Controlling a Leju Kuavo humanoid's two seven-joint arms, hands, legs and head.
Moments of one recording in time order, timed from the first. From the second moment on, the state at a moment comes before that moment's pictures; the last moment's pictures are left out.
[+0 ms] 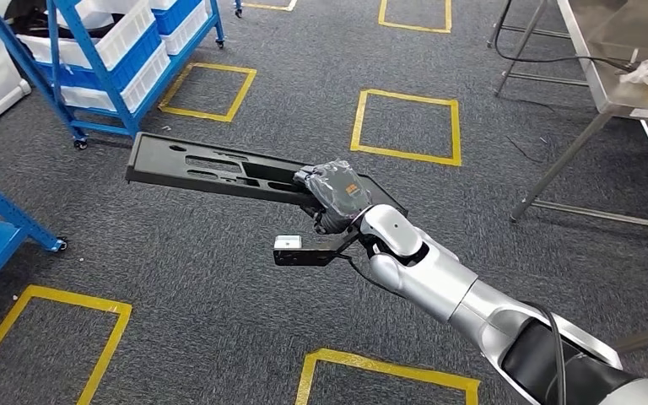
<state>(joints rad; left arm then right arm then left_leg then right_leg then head) 0.17 -0.37 0.99 -0.76 -0.85 -0.33 0.11 -0.69 -0.26 0.63 -1.13 0.73 -0.09 -0.13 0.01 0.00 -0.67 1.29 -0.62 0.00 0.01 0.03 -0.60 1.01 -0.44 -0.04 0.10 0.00</state>
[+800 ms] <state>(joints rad) 0.16 -0.37 1.01 -0.76 -0.87 -0.34 0.10 -0.69 -0.27 0.64 -1.12 0.73 -0.09 -0.13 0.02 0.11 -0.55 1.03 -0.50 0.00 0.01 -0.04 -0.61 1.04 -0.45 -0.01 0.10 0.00</state>
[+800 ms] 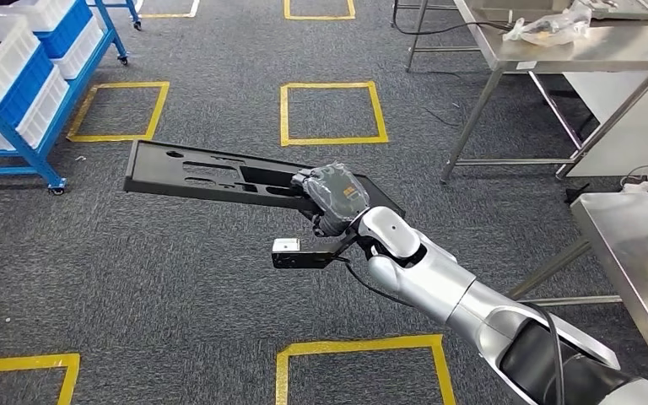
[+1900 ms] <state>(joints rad) 0.03 -0.21 1.18 -0.35 -1.02 -0.13 -0.12 -0.76 -0.35 0.67 -1.34 0.95 -0.07 0.03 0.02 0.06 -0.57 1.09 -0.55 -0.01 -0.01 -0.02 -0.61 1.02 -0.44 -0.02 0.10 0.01</state>
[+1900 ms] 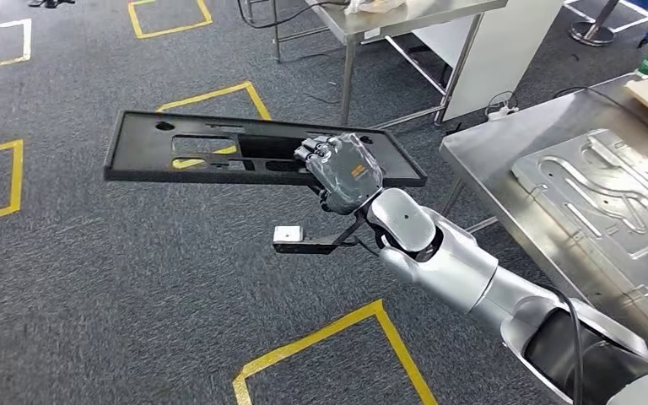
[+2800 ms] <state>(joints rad) 0.02 -0.22 1.24 -0.34 -1.01 -0.14 -0.12 -0.87 -0.65 0.66 -1.35 1.17 -0.03 0.07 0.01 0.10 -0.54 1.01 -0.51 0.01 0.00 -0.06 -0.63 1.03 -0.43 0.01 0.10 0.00</state>
